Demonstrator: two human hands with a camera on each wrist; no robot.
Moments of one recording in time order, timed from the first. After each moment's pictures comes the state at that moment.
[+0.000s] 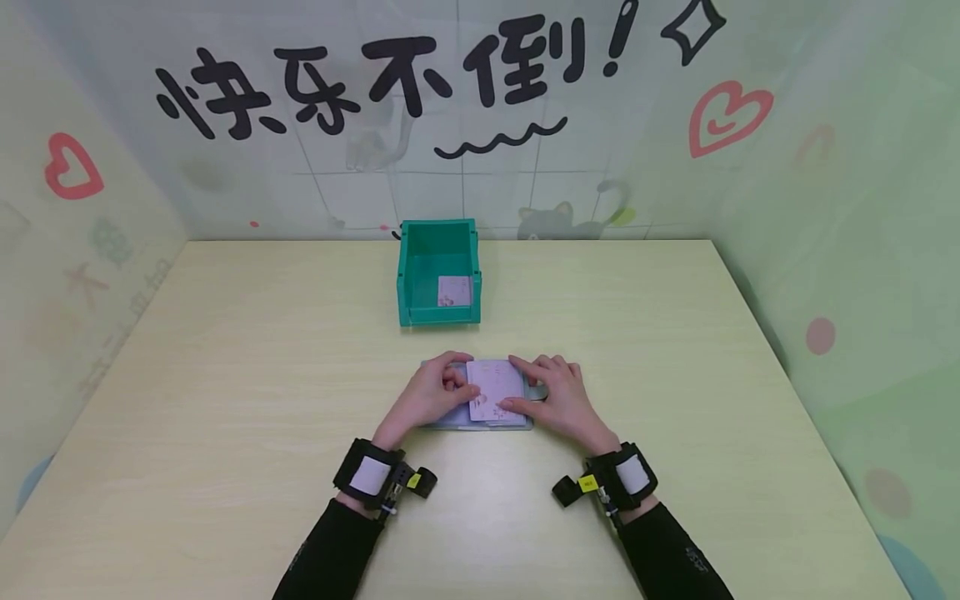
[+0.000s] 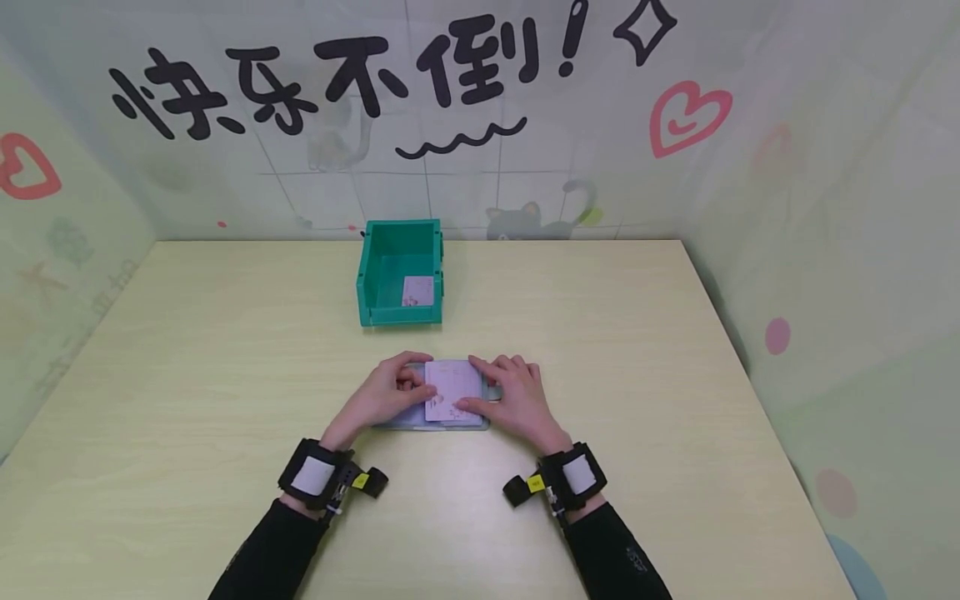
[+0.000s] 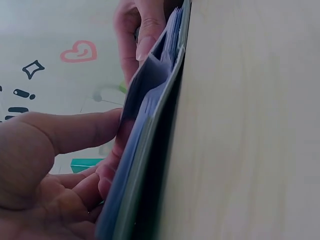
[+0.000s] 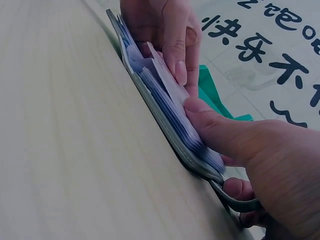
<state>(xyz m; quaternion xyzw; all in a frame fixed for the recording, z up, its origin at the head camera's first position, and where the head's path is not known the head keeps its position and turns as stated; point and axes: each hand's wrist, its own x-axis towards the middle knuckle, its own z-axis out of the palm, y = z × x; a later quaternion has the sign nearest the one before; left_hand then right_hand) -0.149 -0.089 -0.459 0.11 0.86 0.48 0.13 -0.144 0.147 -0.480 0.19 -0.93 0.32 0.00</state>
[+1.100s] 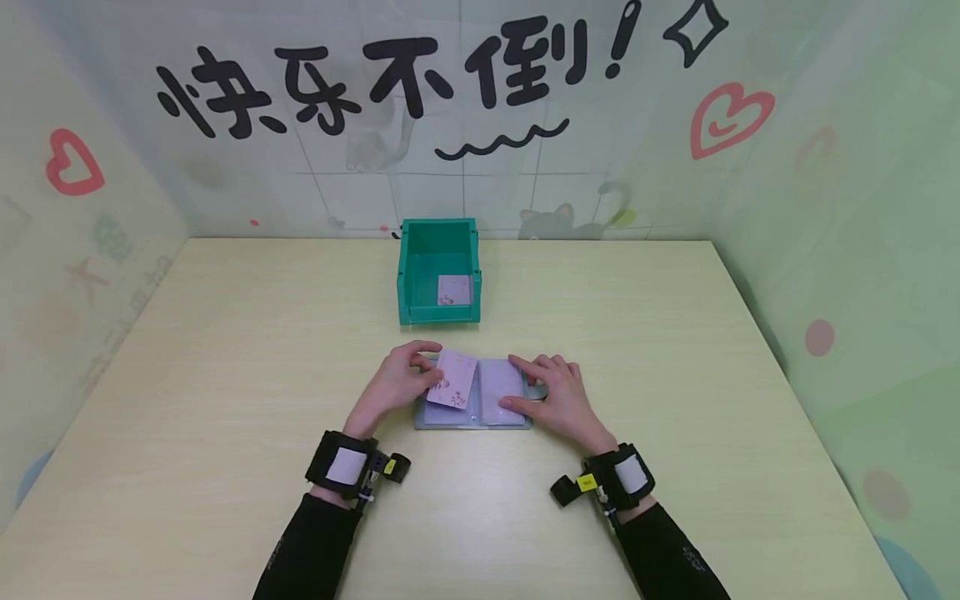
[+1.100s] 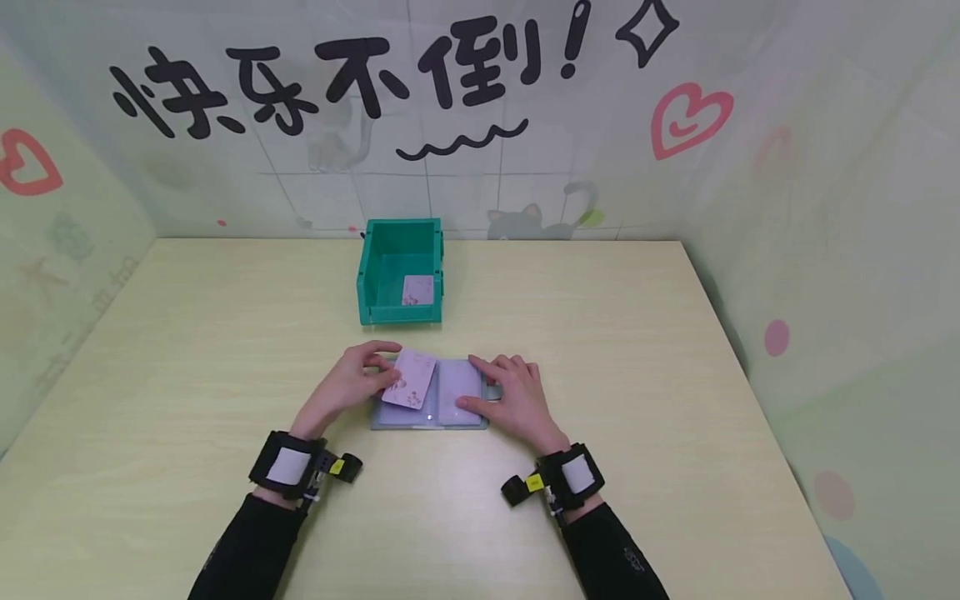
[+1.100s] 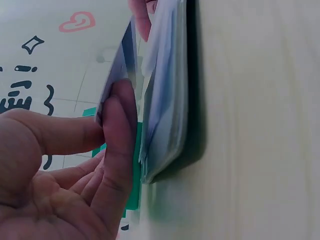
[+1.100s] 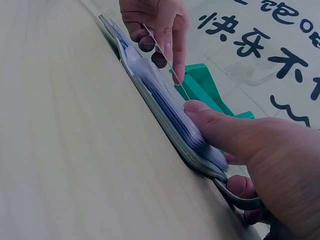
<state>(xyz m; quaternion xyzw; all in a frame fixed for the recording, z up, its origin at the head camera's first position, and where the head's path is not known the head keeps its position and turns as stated) -0.162 -0.121 -0.446 0.02 0.86 0.49 0.15 -0.151 0.148 -0.485 0.19 -0.93 0.32 0.01</state>
